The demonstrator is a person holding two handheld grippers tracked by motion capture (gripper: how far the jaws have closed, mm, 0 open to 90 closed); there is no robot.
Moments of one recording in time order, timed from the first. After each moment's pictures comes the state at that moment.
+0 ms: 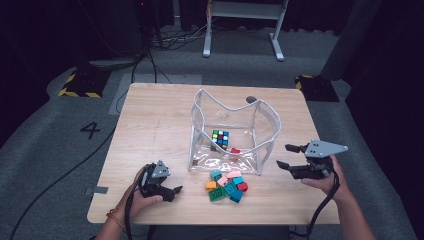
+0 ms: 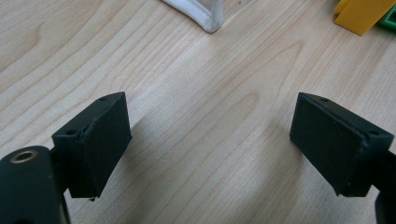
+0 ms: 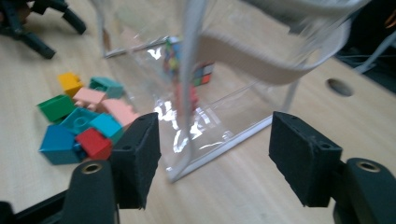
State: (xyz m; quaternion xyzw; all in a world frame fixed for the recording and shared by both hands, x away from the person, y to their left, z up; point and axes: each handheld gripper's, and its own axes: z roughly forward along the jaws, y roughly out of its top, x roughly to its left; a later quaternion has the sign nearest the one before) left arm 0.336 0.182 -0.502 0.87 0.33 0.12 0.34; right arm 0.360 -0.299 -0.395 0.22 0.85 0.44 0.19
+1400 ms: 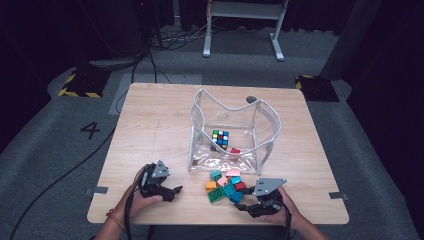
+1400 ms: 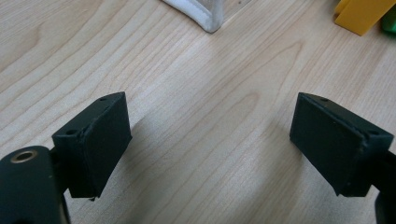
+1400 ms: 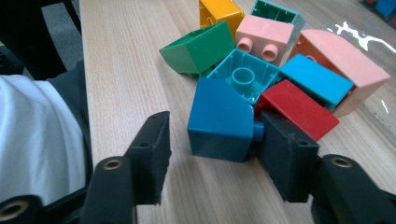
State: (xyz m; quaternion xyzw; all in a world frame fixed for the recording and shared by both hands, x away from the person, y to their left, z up) left arm 0.336 0.182 -0.503 0.87 0.34 0.12 0.34; right arm 0.313 -0.195 -0.497 0.15 0.89 0.42 0.05
